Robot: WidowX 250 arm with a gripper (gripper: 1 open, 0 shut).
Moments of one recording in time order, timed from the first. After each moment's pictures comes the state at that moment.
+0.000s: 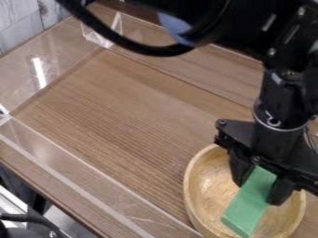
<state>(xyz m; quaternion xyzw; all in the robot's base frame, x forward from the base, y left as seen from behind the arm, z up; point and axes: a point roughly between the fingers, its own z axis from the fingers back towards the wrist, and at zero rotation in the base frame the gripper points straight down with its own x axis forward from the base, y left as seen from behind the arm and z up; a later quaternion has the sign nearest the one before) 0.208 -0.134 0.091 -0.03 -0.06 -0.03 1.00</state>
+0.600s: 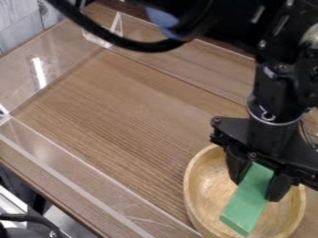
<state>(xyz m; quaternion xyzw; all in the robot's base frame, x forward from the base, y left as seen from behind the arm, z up) 0.208 -0.130 0.093 -0.04 -0.05 -0.01 1.00</state>
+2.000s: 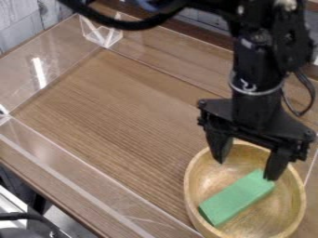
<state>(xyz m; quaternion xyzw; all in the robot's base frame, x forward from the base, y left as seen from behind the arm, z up) 0.219 -0.109 0.100 -0.06 -0.04 0.02 1.00</state>
